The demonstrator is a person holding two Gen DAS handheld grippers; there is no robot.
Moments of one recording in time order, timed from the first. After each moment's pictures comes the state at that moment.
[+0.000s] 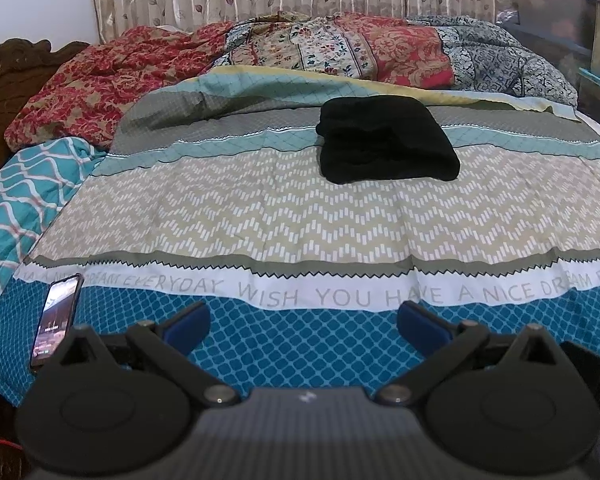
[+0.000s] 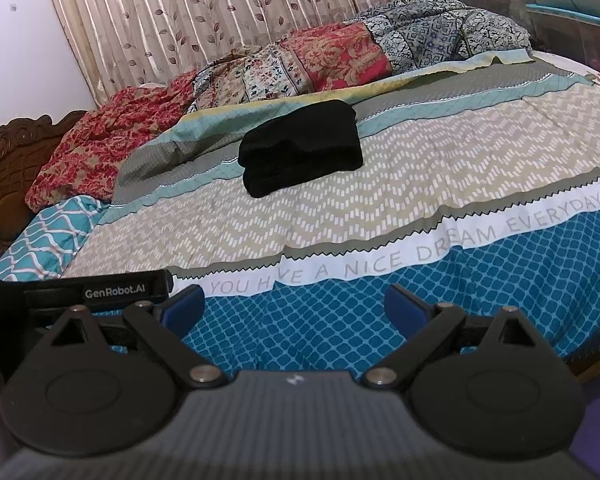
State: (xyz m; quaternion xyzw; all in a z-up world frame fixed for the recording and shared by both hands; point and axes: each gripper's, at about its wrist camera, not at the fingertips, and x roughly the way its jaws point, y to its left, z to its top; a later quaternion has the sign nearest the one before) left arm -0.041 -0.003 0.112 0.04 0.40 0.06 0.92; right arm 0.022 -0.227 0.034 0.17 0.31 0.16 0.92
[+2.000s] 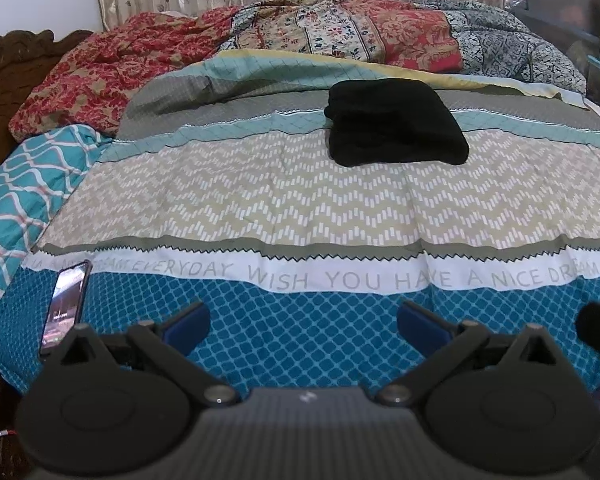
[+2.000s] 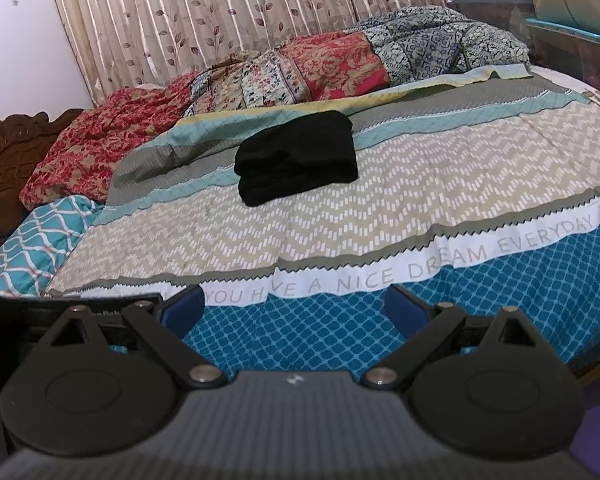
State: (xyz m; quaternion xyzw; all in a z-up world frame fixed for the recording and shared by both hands) left arm -0.041 -0.003 0.112 0.04 0.42 0.07 0.90; right arm 0.026 -0.230 0.047 0.16 0.30 0.15 0.93
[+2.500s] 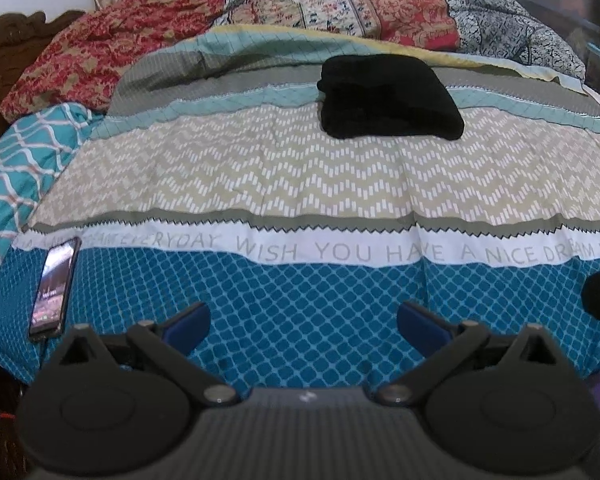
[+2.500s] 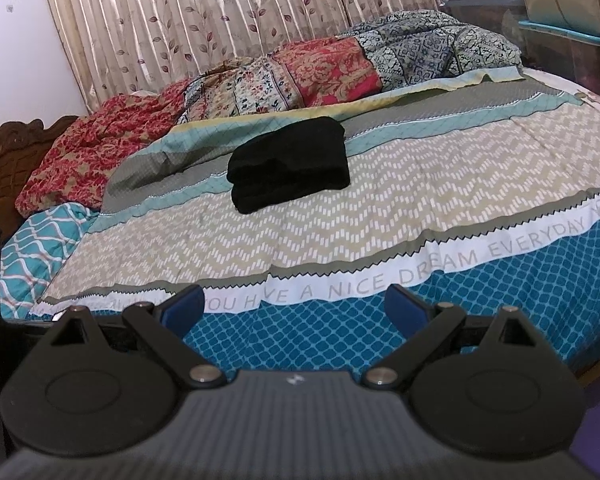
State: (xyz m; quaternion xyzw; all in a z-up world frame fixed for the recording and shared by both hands) left arm -0.042 -0.005 0.100 0.03 0.46 0.06 0.89; right arm 0.026 -0.232 0.044 0.16 0.30 0.14 0.93
